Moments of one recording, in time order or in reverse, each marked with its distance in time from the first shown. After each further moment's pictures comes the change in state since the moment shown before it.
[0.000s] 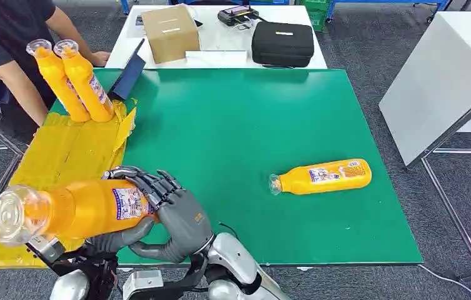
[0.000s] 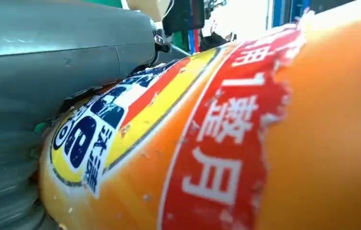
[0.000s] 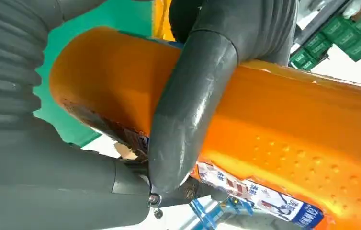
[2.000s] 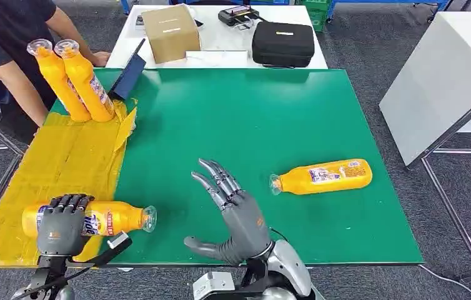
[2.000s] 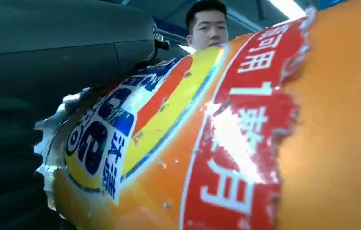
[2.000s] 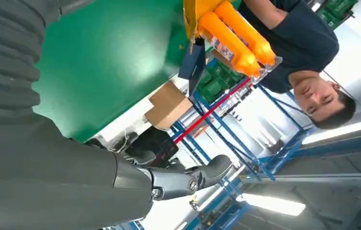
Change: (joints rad) left arm -0.038 0.299 0.151 0.474 -1.543 0.856 0.427; right arm 0.169 -0.197 -0.166 -0.328 -0.047 0.010 -0.020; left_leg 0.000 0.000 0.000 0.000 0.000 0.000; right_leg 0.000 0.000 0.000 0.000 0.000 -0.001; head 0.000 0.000
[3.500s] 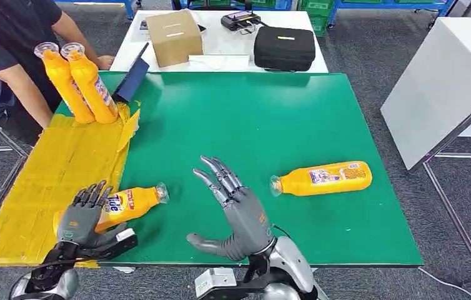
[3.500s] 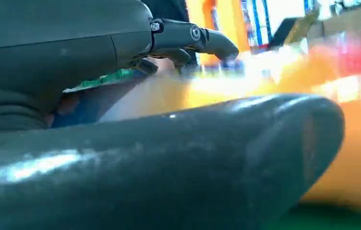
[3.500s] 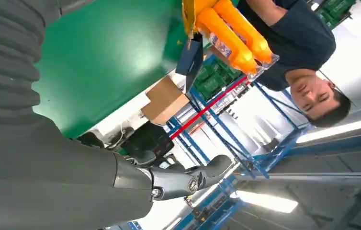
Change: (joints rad) left arm -0.145 -0.007 0.004 0.239 0.224 -0.247 -0.262; right arm -0.003 0.005 -0.032 -0.003 -0.001 0.029 -0.011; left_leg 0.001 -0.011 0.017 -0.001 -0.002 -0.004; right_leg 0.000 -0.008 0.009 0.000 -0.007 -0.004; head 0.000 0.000
